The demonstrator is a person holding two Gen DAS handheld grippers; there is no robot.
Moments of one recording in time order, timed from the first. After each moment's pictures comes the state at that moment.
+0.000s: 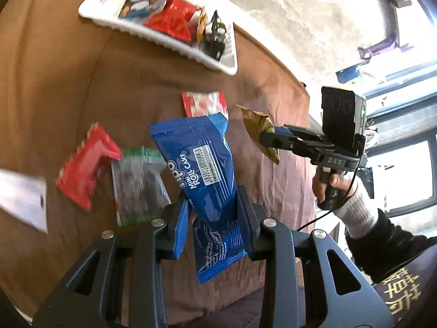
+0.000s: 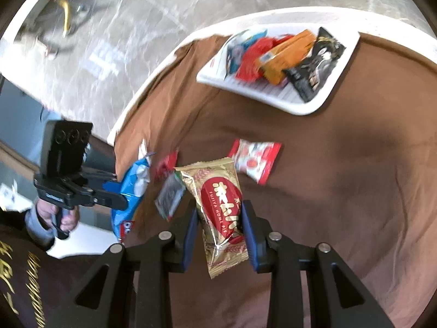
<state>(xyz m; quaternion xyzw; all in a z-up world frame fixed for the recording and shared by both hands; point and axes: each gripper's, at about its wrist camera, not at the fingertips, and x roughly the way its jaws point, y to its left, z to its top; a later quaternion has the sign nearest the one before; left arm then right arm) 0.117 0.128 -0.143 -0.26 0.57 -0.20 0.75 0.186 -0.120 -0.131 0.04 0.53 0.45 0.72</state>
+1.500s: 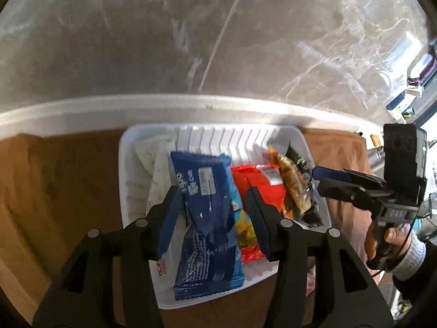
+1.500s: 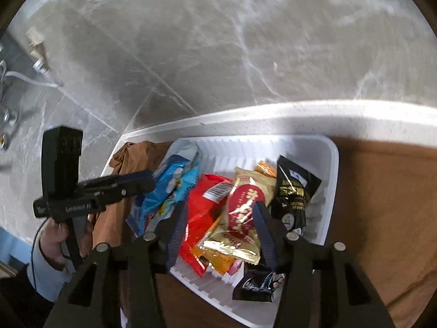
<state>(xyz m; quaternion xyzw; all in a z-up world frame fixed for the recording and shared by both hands) 0.386 0.221 -0.109 -0.07 0.52 -0.18 0.83 0.339 -0.069 -0.096 0.14 0.44 0.28 0.84</state>
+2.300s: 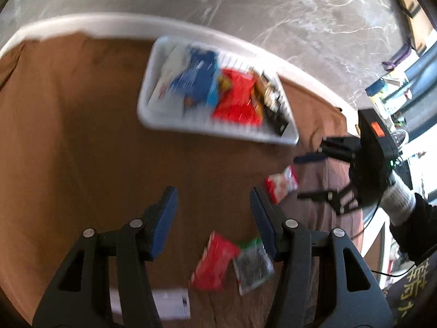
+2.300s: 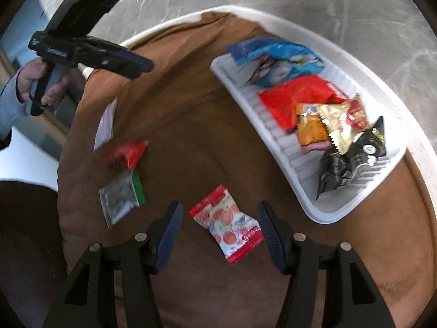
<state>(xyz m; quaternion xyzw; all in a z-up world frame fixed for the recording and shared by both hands) 0.179 0.238 -0.109 -0.15 0.55 -0.15 0.81 0.215 -0.033 -0.126 -0.26 0.47 0.47 0.71</state>
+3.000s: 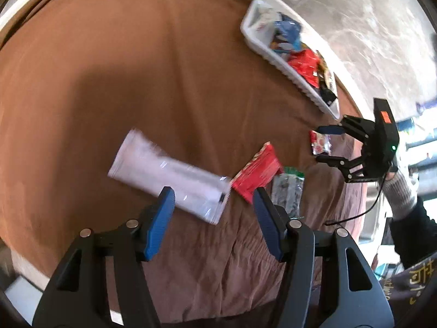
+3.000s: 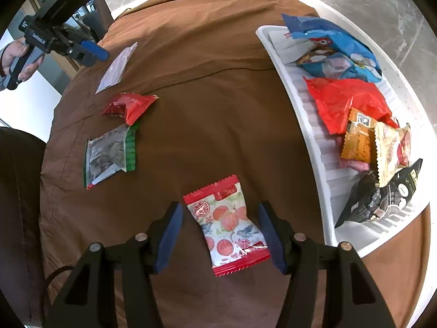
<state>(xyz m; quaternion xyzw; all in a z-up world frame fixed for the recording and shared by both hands) 0.047 0.294 -0.142 -0.27 0.59 -0.01 0.76 0.216 -0.004 -0.158 -0.38 0.46 0.51 0.62</state>
